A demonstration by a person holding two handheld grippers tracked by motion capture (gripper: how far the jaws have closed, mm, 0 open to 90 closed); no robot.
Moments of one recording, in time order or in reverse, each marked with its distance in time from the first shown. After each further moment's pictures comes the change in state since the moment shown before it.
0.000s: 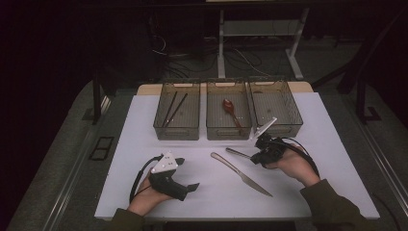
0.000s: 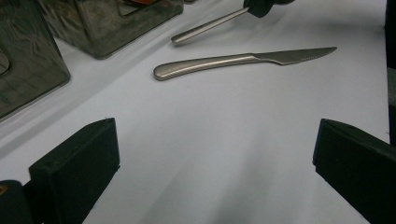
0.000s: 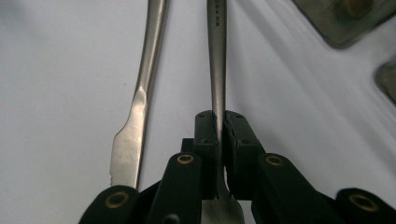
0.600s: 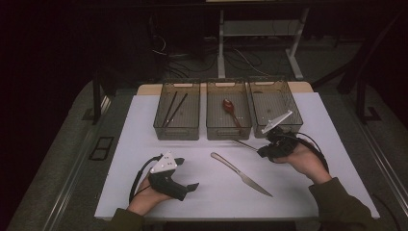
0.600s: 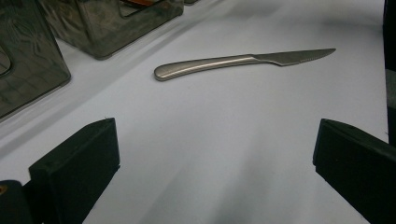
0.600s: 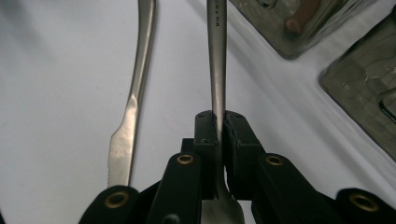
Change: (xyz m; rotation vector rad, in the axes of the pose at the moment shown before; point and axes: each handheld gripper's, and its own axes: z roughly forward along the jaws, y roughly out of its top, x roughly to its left) left arm 0.001 -0.001 -0.001 -0.009 -0.004 -0.004; right arm -0.015 -0.008 -0.030 -0.088 -0.005 0.028
